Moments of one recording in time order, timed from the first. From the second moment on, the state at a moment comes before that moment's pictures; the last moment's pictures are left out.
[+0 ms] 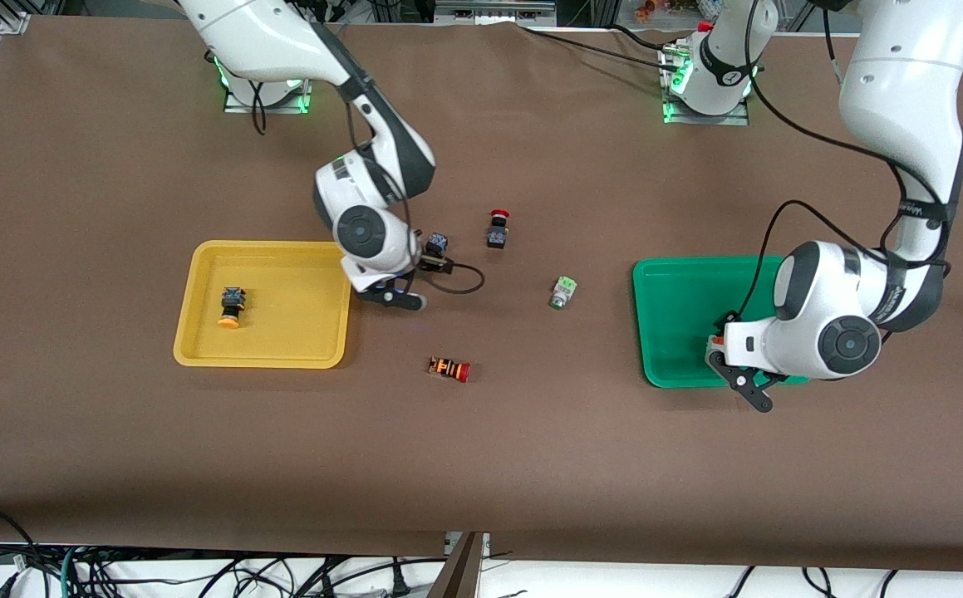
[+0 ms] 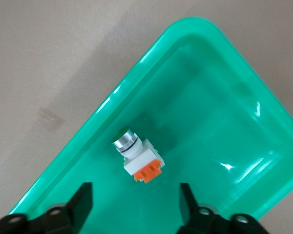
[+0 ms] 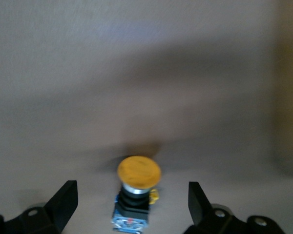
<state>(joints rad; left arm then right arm) 0.04 0.64 -0.19 -1.53 0.16 1.93 0.59 0.61 0.63 0.05 -1.76 0.23 2.23 0.73</state>
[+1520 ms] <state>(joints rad) -0.26 0.70 -0.35 -1.71 0.14 2.24 -0.23 0.59 0.63 -0.36 -1.75 0.23 2.07 0.05</state>
